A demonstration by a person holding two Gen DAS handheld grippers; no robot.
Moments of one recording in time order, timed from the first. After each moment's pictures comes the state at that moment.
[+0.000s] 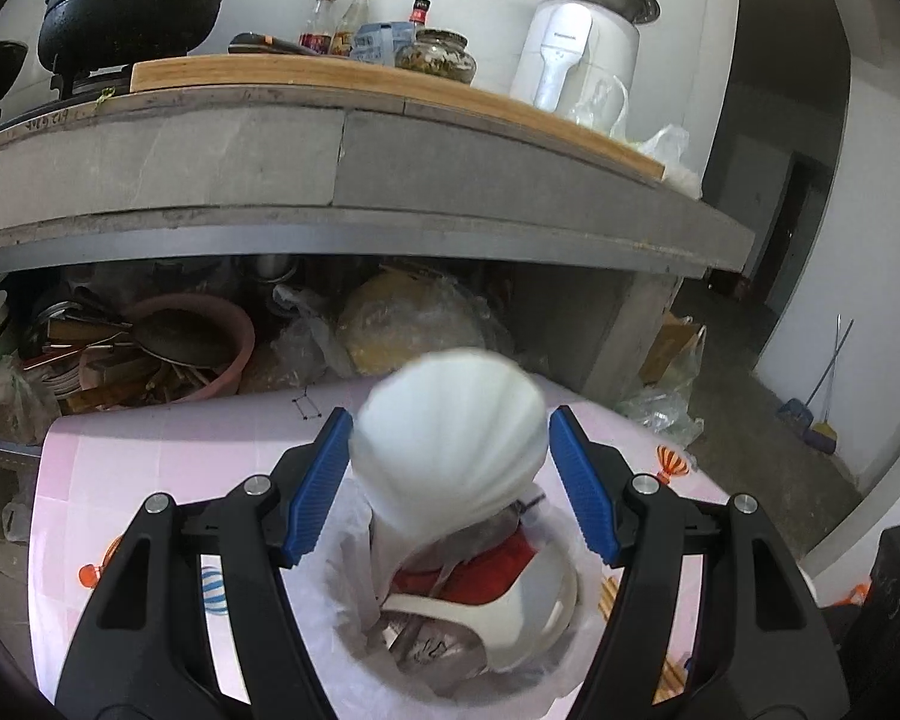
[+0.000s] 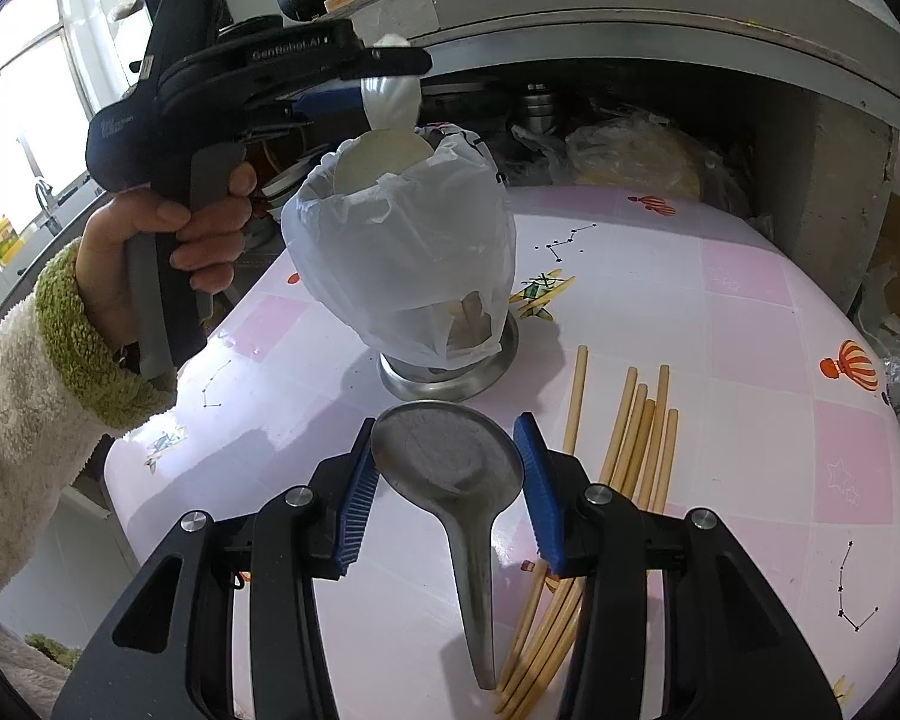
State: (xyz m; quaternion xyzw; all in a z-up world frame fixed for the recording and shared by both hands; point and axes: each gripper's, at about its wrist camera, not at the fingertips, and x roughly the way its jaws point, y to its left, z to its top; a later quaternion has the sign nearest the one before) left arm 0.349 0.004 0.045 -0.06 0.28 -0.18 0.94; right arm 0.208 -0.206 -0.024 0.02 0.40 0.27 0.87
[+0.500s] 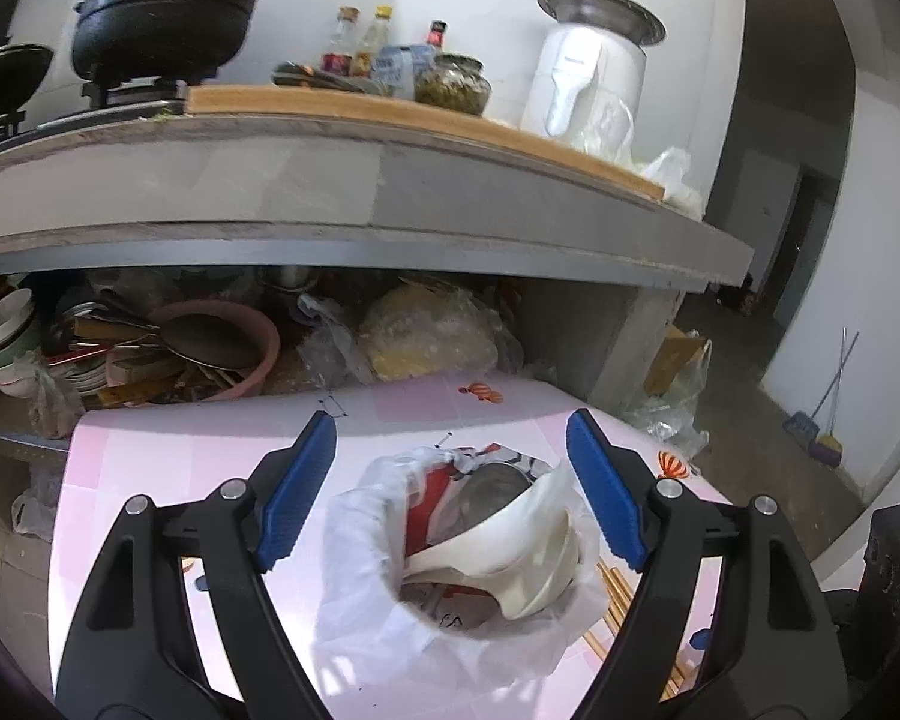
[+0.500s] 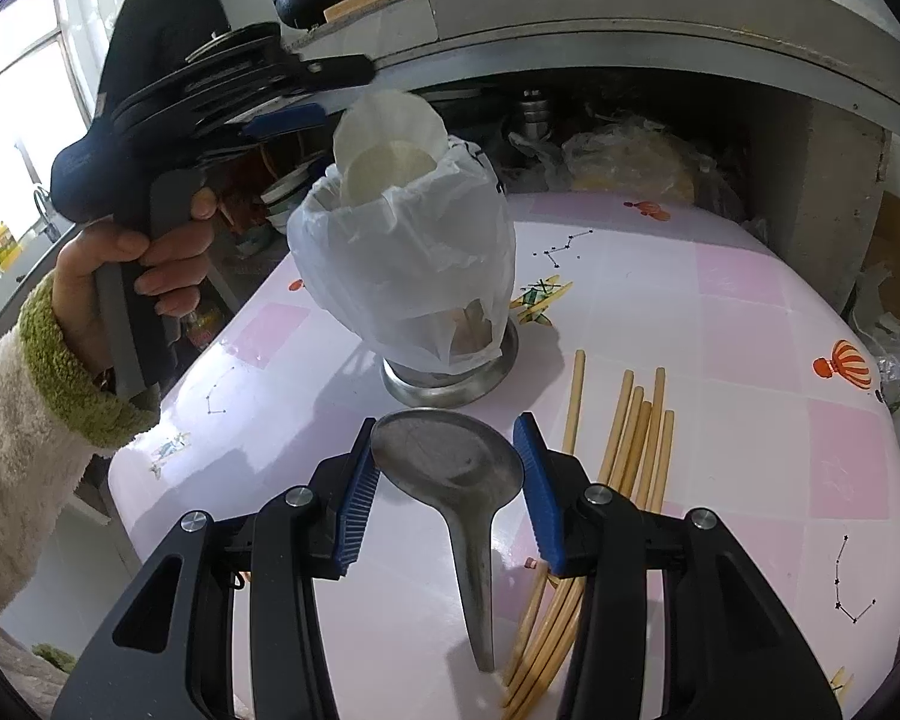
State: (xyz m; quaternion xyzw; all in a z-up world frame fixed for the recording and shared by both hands) left arm 0.318 0.028 0.060 -0.07 0.26 -0.16 0.95; right arm 0.203 -0.207 -0.015 0.03 0.40 0.27 0.88
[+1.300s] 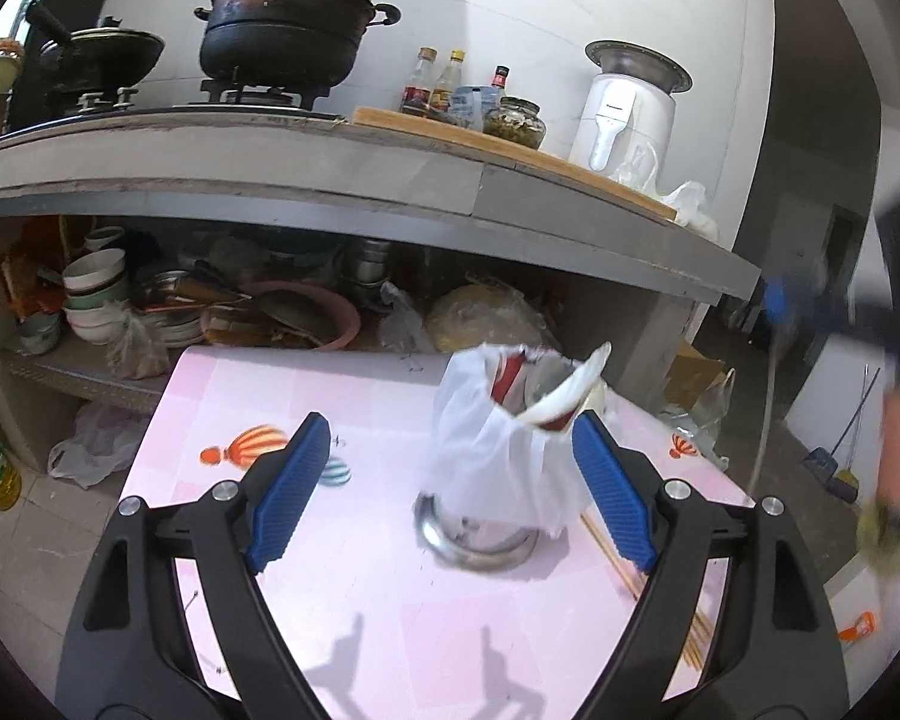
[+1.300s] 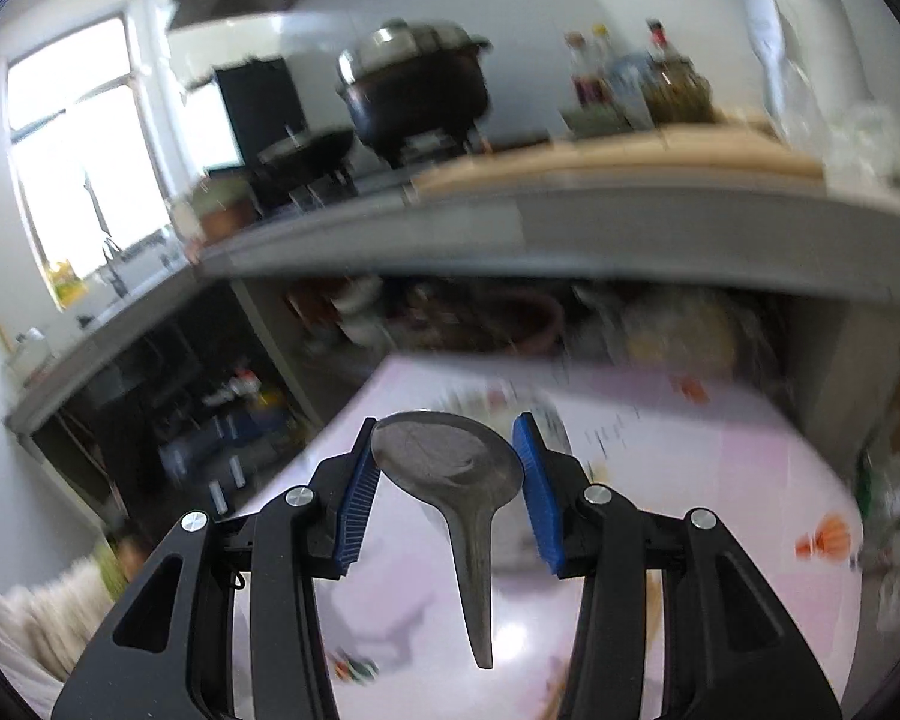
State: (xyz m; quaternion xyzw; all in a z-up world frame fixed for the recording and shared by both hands) left arm 0.187 0.089 0.043 -0.10 0.23 -0.10 0.96; right arm 0.236 -0.198 0.142 0.05 0.29 0.35 0.89
